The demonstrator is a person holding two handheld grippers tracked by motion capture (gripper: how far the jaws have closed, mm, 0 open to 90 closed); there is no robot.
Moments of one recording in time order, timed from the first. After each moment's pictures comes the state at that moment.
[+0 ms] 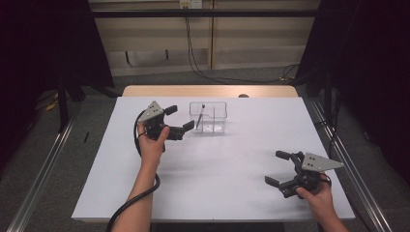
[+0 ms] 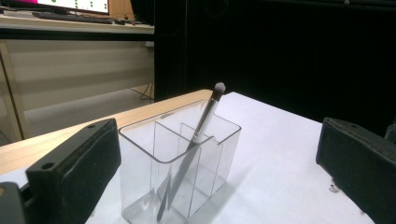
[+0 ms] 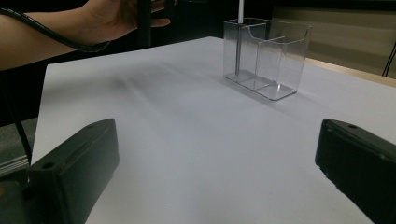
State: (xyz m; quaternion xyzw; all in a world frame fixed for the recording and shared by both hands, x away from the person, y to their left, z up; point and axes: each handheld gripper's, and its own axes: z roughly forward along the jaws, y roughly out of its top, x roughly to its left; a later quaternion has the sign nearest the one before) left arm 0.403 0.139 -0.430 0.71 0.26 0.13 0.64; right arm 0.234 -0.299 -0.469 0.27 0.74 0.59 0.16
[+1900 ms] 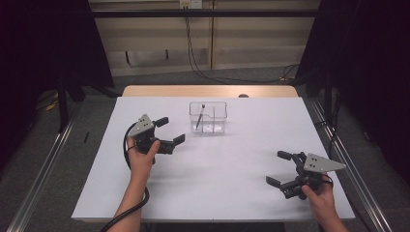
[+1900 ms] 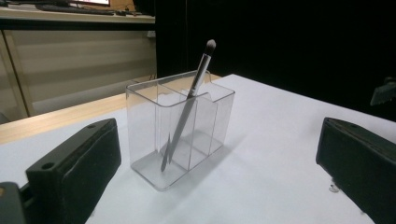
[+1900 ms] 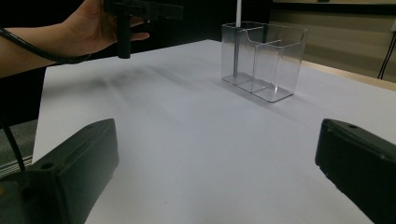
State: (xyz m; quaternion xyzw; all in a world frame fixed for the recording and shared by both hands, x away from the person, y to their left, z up) left arm 0.372 0.168 -0.447 0.72 0.26 0.13 0.63; right arm 0.230 -0.301 -0.467 0.28 0.73 0.60 0.17
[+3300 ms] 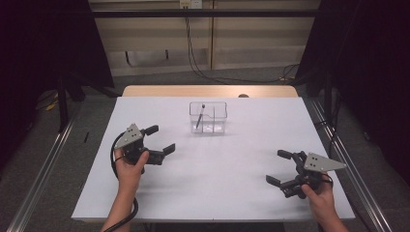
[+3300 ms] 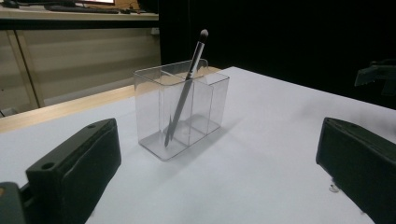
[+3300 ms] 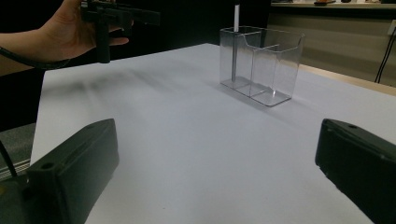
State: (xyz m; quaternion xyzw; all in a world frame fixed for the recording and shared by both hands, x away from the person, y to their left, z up) left arm 0.342 0.198 -0.445 0.73 0.26 0.15 0.62; right arm 0.231 -0.300 -0.466 0.28 0.73 0.60 0.17
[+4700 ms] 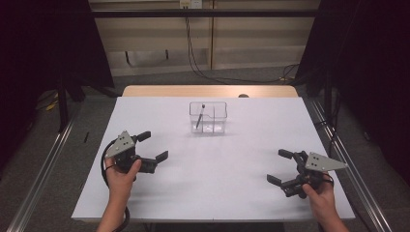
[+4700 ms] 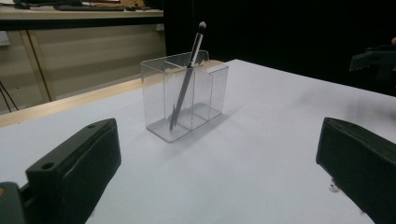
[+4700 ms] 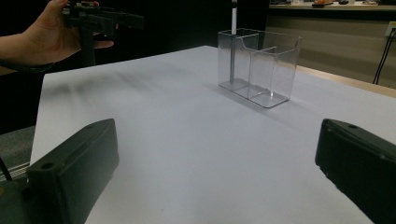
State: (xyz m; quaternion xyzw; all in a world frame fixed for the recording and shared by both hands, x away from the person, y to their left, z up) left arm 0.319 0.215 -0.443 0.74 0.26 0.16 0.61; right arm 0.231 -0.303 -0.465 0.28 0.73 0.60 0.18
